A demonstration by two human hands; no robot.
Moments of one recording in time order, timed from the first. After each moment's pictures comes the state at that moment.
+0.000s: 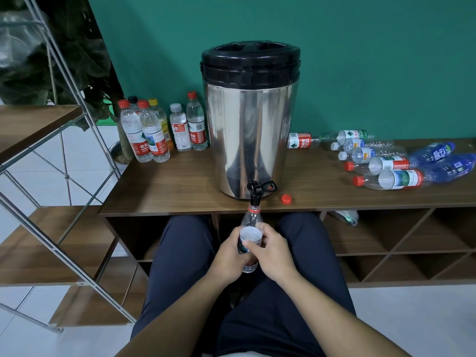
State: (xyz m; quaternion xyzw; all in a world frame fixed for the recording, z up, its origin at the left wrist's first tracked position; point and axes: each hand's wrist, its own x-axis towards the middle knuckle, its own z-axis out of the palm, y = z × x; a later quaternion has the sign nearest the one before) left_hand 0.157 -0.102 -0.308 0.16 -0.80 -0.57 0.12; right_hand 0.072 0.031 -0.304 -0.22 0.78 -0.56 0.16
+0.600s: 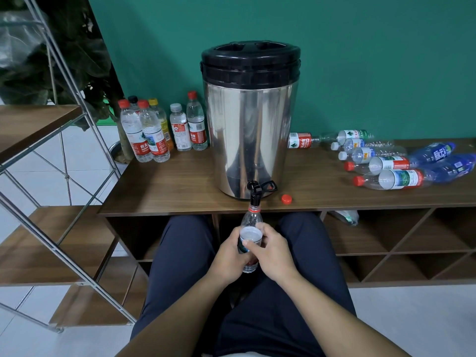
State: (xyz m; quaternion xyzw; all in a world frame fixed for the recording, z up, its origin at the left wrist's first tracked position) left_hand 0.157 -0.102 -0.309 0.16 -0.80 -0.57 0.12; right_hand 0.072 0.031 -0.303 -0.22 0.78 -0.56 0.15
